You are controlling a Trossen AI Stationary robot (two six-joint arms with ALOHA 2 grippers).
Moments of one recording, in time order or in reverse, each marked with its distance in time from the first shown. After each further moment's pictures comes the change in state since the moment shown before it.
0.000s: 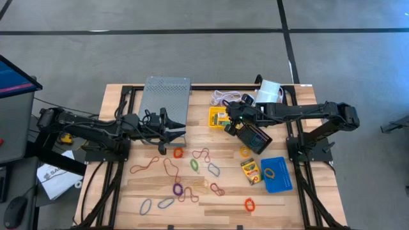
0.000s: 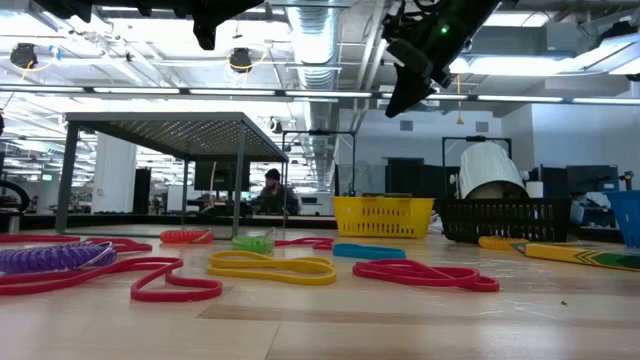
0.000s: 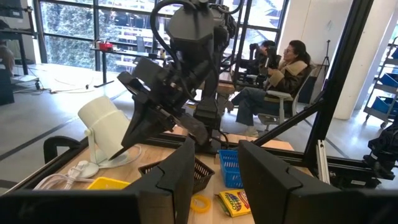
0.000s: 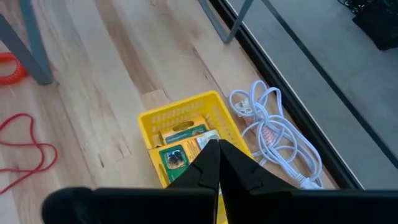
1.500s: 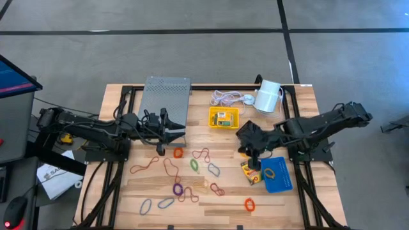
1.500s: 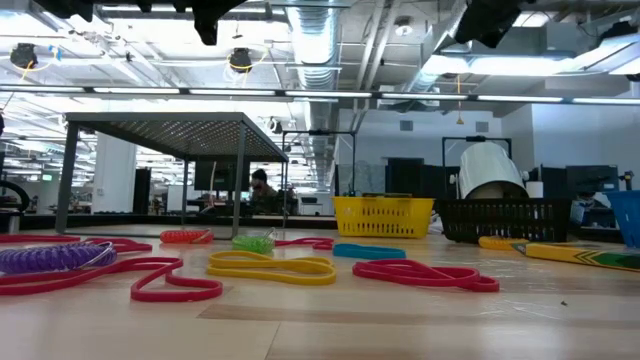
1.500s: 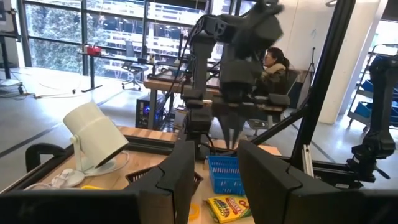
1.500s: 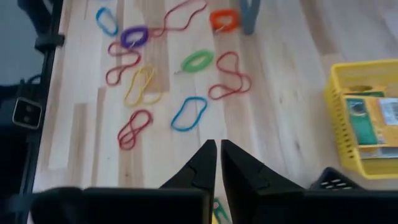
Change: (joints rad) left arm 0.000 -0.004 0.001 0.025 0.045 -0.011; right arm 0.384 -0.178 0.003 -0.214 -0.284 0.211
